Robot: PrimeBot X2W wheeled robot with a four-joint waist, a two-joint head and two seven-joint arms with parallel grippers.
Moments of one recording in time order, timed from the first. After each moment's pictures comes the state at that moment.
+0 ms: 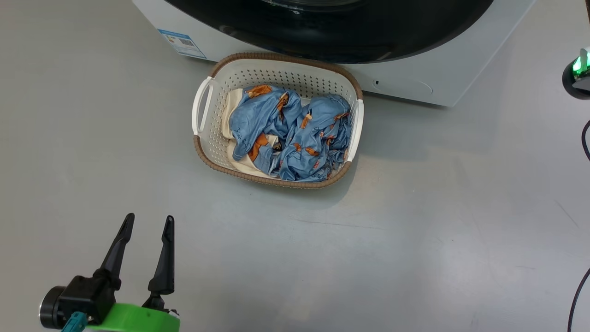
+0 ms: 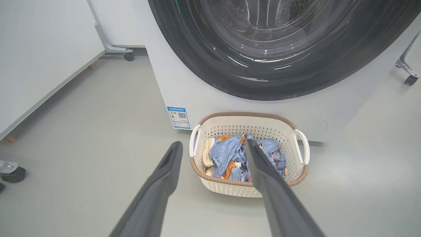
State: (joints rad) left arm 0.10 0.08 -0.10 -0.04 -0.29 -0.12 -0.25; right arm -0.72 -0.28 0.01 0.22 1.64 0.12 0.33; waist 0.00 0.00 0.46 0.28
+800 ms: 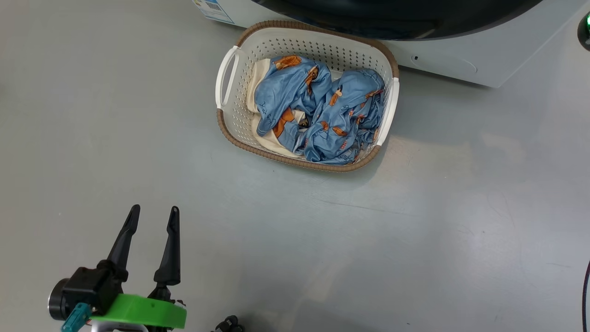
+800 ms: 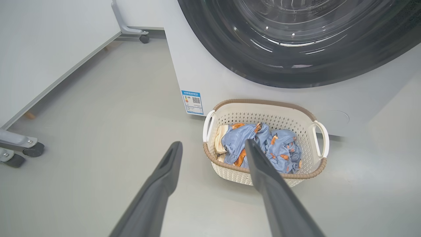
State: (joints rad) left arm 0.06 0.05 -0.10 -0.03 -0.31 -0.12 -0.25; right arm -0.88 -0.30 0.07 0.29 1.60 0.12 0.39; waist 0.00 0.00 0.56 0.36
